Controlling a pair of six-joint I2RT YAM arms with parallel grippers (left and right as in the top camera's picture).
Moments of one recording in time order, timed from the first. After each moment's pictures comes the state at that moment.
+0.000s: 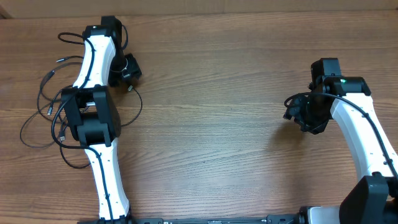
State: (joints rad) left arm 0.07 2.48 2.18 -1.25 0.01 -0.39; right arm -0.02 1.56 1.21 -1.13 -0.12 0.51
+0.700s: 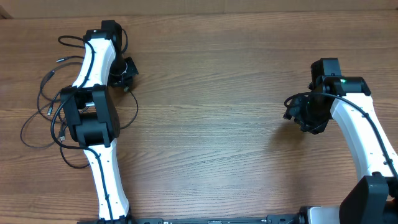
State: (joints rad) left arm 0.07 2.47 2.12 -1.20 -0.01 -0.40; right arm -0.02 1.56 1.21 -1.13 -0.12 0.51
